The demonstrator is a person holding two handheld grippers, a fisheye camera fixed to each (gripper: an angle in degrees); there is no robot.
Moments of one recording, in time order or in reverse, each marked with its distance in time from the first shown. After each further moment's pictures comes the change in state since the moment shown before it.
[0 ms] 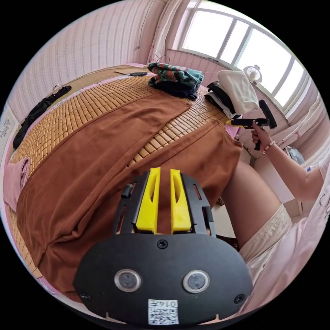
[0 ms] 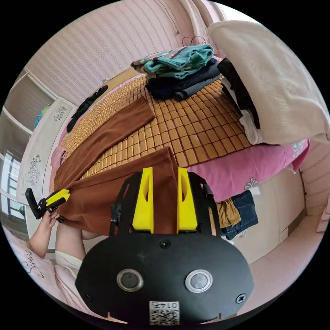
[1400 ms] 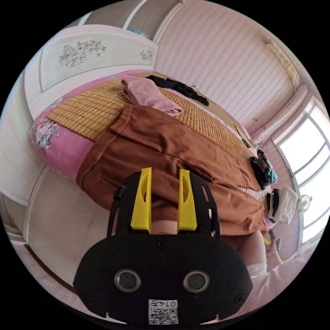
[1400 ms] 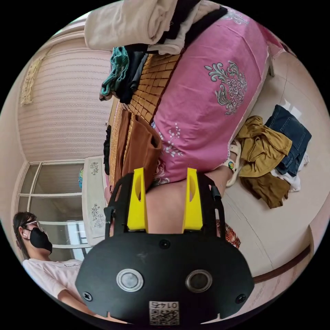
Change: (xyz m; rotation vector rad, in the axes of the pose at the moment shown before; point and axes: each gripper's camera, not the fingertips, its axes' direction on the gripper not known) left arm -0.184 0.356 -0.283 0.347 -0.331 -0.996; right arm 0.136 0.152 0.016 -0.001 -0.507 0.583
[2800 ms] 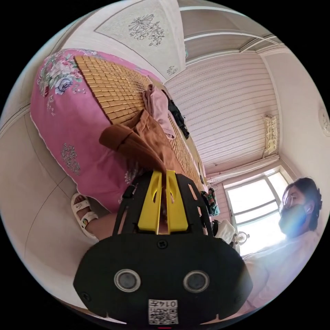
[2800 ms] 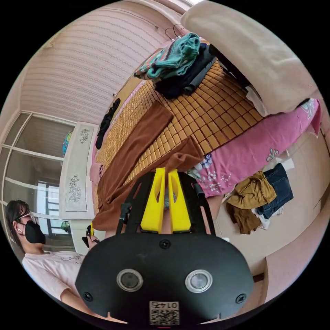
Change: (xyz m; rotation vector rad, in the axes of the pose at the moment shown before) left arm -0.206 -0.021 -0.163 0.075 0.485 -0.302; right arm -0.180 -0.079 0.019 -0.092 0.219 -0.355
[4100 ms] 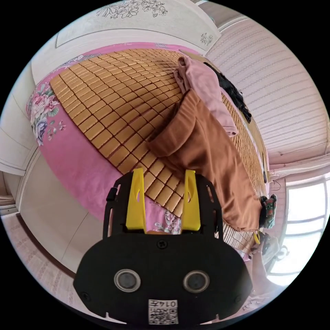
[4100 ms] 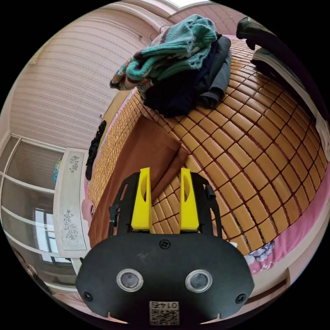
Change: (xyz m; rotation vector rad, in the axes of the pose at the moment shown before) left arm 0.084 -0.088 0.211 -0.205 -0.584 0.002; right arm -0.022 -0.125 0.128 0.157 -0.039 0.144
